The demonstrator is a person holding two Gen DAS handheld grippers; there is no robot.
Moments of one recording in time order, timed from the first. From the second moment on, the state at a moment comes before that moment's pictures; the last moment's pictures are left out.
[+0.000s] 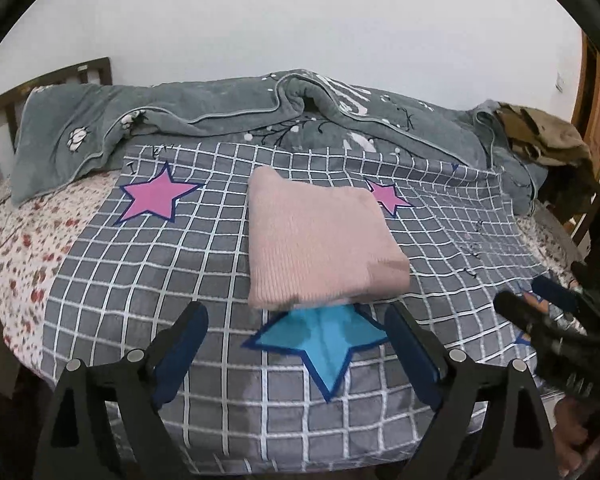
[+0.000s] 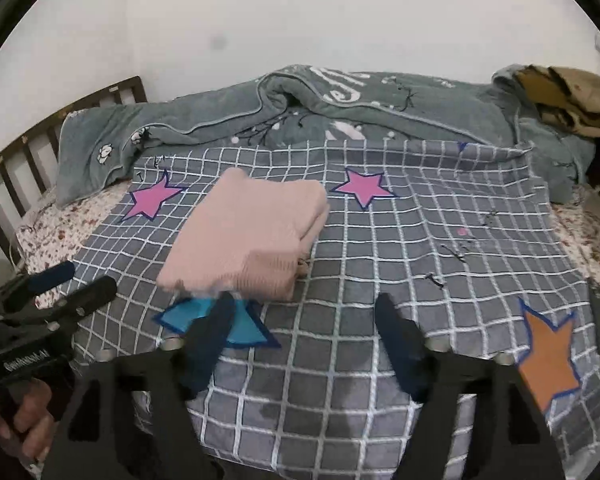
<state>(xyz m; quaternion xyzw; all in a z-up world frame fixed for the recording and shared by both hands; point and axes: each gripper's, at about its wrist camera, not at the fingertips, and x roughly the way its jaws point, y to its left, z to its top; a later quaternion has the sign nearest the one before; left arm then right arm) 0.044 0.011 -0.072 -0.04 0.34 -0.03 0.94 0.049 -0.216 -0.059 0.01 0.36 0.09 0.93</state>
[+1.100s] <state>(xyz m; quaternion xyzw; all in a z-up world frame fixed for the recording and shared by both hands) 0.020 -0.014 -0.048 -0.02 0.33 -0.03 0.94 0.008 -0.244 -0.036 0.03 0.35 0.05 0.93</state>
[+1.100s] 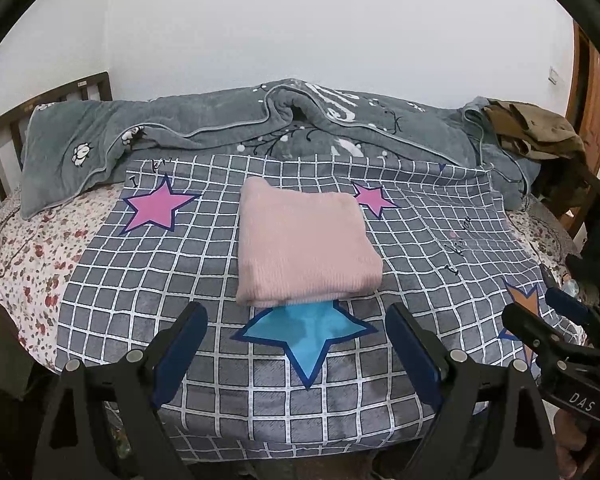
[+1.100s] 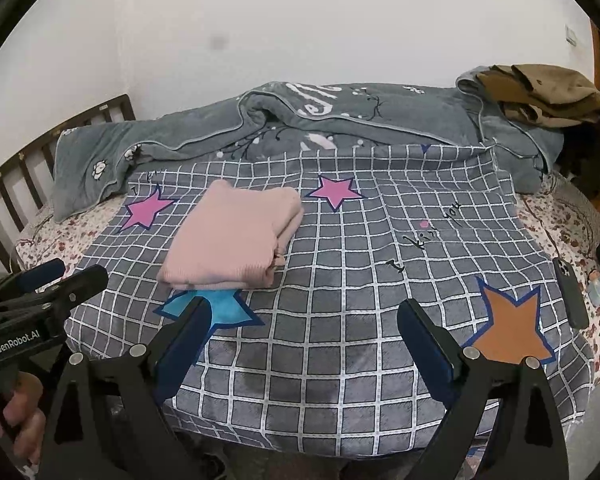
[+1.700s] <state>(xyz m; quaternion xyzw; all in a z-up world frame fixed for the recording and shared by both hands) 0.021 -0.013 -0.046 -0.02 0.33 -0.03 0.94 0.010 -0.244 -0.034 0.03 0.35 0.06 0.93</state>
